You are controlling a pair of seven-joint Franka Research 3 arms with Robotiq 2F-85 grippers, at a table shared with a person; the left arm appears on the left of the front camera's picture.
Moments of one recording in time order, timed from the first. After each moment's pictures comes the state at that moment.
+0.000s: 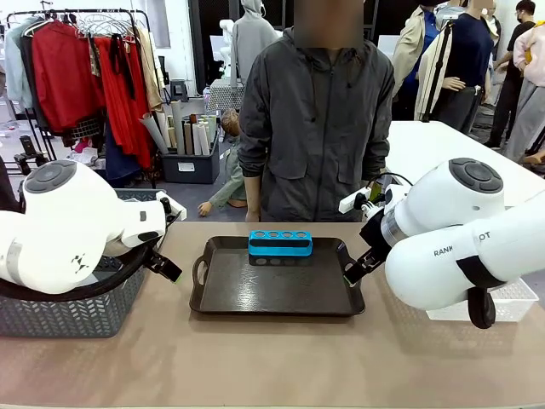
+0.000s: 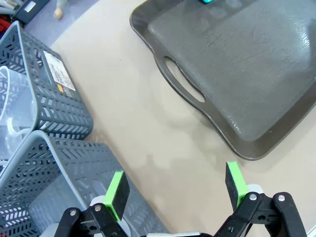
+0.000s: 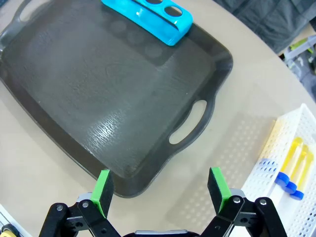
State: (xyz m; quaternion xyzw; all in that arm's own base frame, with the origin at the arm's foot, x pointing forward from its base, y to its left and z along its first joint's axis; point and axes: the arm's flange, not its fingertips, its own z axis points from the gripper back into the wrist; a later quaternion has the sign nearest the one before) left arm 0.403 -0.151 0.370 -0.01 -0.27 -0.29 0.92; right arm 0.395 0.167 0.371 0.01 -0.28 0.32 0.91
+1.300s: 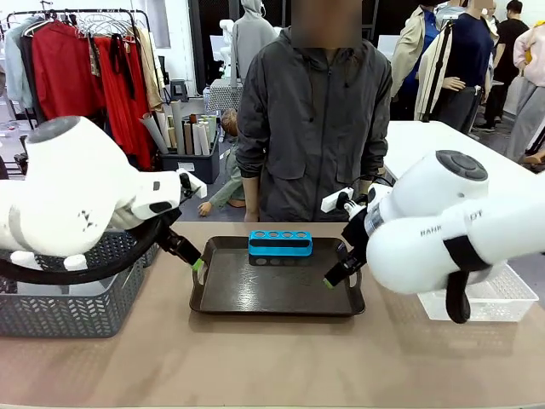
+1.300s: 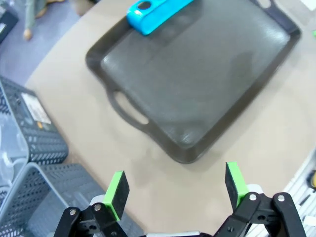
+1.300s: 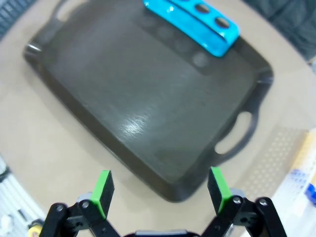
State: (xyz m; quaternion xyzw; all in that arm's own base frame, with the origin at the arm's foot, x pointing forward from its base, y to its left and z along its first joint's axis) left arm 0.388 -0.196 0.441 -0.09 -0.24 -0.35 0.90; right arm 0.386 0.206 0.389 0.08 -0.24 0.34 0.91
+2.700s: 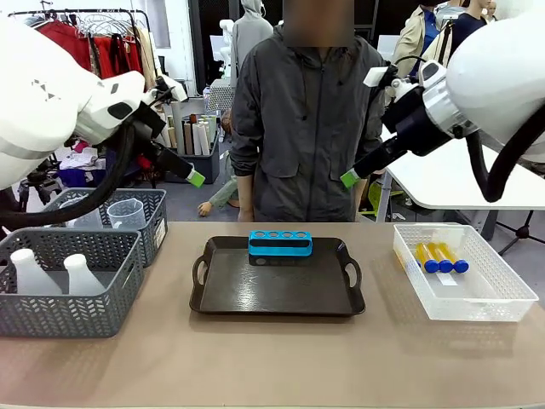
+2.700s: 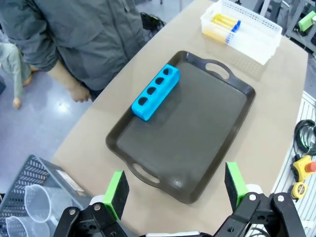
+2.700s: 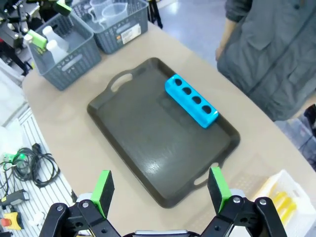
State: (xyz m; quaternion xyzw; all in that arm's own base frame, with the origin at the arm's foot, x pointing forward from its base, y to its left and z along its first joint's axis) left arm 0.426 -0.172 0.568 -0.18 -0.34 -0.41 0.83; right arm 0.399 0.149 0.575 0.18 -0.32 0.37 0.85
